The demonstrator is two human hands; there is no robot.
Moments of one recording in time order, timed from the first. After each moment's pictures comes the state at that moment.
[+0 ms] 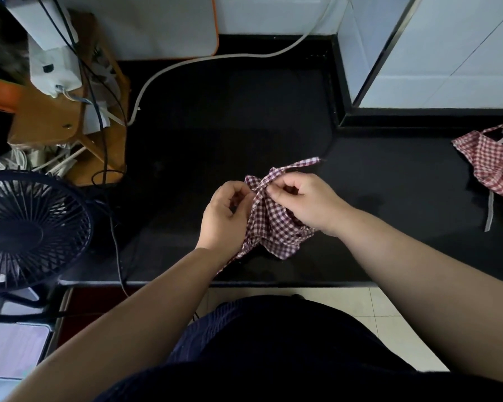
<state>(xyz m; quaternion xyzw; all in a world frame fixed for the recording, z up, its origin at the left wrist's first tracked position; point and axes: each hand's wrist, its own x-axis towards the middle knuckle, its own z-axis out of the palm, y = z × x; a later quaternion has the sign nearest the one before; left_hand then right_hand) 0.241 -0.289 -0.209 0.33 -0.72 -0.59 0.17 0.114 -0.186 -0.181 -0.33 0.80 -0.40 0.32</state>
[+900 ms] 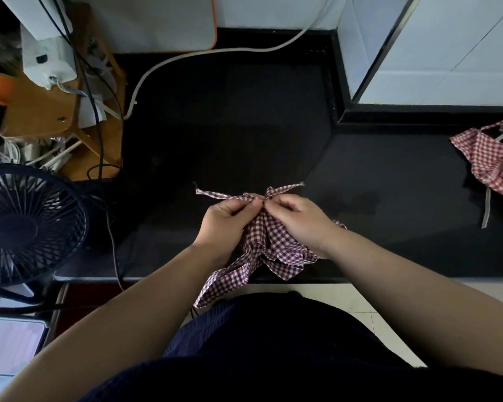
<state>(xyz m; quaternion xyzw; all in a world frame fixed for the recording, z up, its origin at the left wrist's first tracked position) 0.243 -0.285 -0.220 0.37 -0.48 -0.79 0.06 0.142 -0.177 -0.198 -0.18 0.75 -0.47 0.43</state>
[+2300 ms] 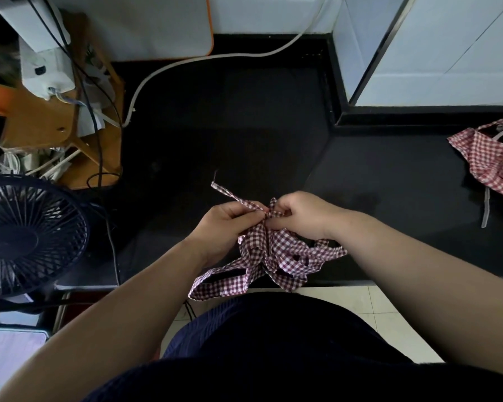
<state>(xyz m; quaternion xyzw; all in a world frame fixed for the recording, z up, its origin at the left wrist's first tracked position) 0.242 -0.302 -0.214 0.32 -0.52 -0.79 -0.03 0.115 -0.184 -0.181 -0.36 0.80 -0.20 0.44</state>
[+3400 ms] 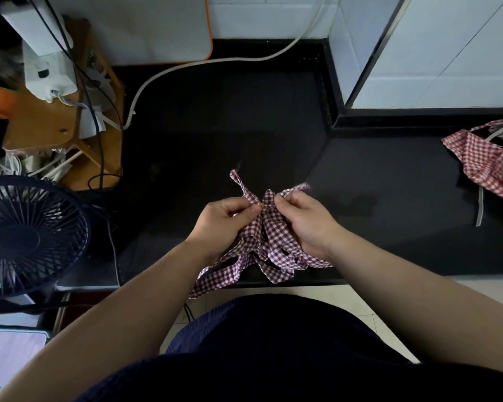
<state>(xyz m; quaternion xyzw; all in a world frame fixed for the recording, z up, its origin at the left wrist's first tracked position) 0.244 -0.299 -0.203 0.32 -0.62 -0.72 0.03 0.143 -0.177 -0.207 -0.01 0.66 -0.61 0.44</state>
